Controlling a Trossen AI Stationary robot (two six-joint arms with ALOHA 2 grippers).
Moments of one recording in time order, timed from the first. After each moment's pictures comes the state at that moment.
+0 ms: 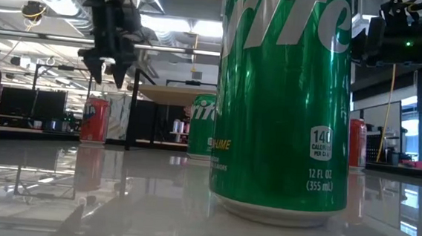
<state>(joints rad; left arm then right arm) 1.04 1.46 1.27 -0.97 -0.21 -0.05 -0.26 0.45 0.14 0.48 0.25 -0.17</state>
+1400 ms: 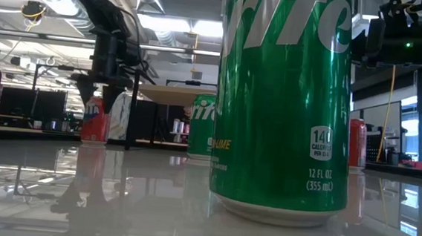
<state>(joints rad) 1.10 1.66 1.27 -1.07 -0.11 -0.11 -0.26 0.45 0.14 0.46 0.25 -0.16</state>
